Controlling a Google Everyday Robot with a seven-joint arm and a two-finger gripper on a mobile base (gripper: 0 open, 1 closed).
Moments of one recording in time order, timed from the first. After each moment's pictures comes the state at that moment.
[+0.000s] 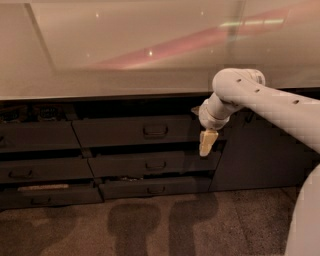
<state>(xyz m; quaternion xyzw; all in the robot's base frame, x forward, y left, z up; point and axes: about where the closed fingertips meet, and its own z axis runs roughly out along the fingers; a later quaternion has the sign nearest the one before) 0.658 -0.158 0.666 -0.73 0.66 -0.01 0.18</state>
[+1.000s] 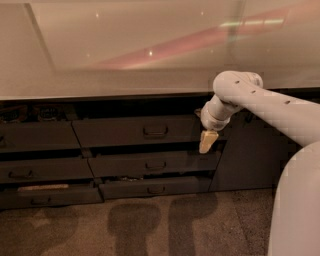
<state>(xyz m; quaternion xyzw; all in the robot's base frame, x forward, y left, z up) 0.671 -0.171 0.638 -0.72 0.67 0.00 0.16</state>
